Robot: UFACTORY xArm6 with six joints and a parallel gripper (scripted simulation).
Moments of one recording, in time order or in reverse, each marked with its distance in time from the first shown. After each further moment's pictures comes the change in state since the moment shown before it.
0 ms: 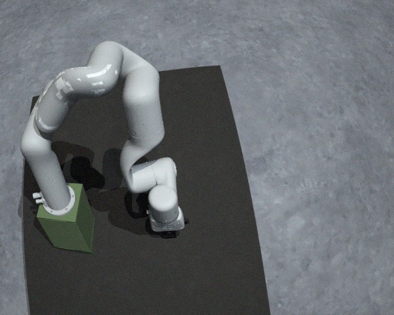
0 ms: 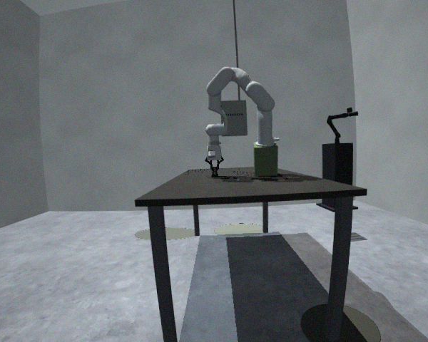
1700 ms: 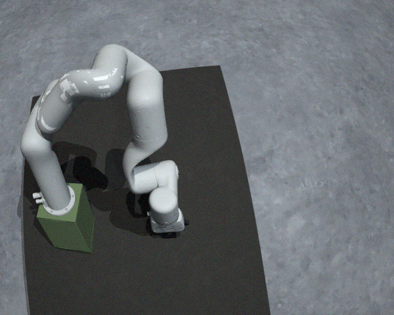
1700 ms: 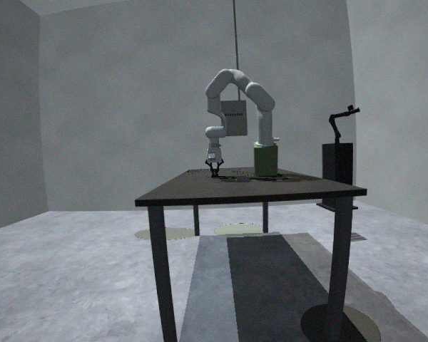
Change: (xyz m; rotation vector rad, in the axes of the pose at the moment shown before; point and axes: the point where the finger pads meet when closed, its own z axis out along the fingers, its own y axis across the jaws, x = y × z) arm 0.000 0.000 0.015 0.000 0.000 0.000
